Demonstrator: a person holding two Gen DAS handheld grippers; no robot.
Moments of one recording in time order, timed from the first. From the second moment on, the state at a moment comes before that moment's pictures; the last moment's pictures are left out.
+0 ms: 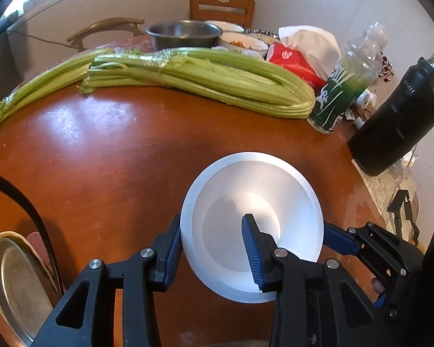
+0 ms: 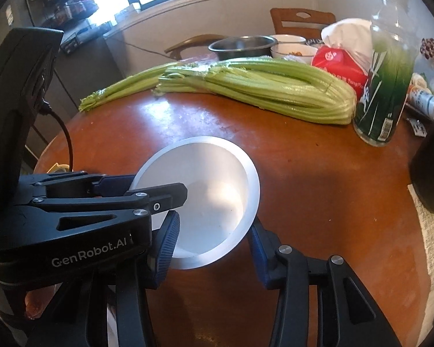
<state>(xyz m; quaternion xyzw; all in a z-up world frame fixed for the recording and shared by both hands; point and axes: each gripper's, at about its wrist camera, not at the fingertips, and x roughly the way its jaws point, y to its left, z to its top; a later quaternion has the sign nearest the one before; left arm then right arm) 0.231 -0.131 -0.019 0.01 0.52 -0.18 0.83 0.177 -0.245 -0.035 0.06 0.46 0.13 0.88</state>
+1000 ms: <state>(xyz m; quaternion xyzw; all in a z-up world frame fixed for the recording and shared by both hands) 0.159 -0.090 0.040 0.01 0.46 -0.16 0.87 0.117 -0.214 0.016 0.05 0.41 0.16 0.90</state>
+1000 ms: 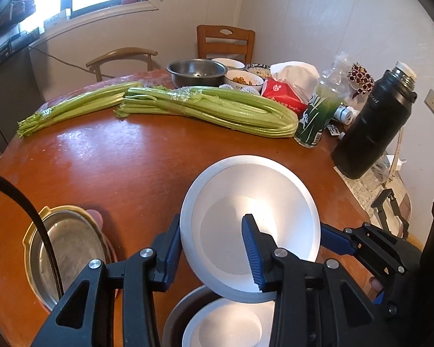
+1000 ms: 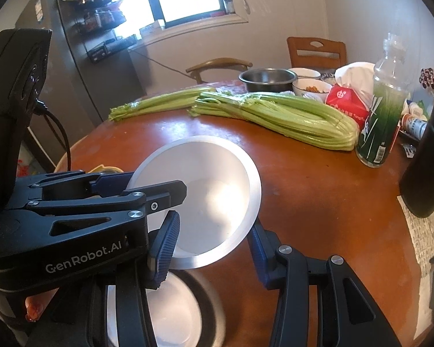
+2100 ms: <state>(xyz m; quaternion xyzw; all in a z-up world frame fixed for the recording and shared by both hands) 0.081 -0.067 0.049 0.01 0.42 -0.16 0.89 0.042 -0.192 0.031 0.04 0.37 0.17 0.91</state>
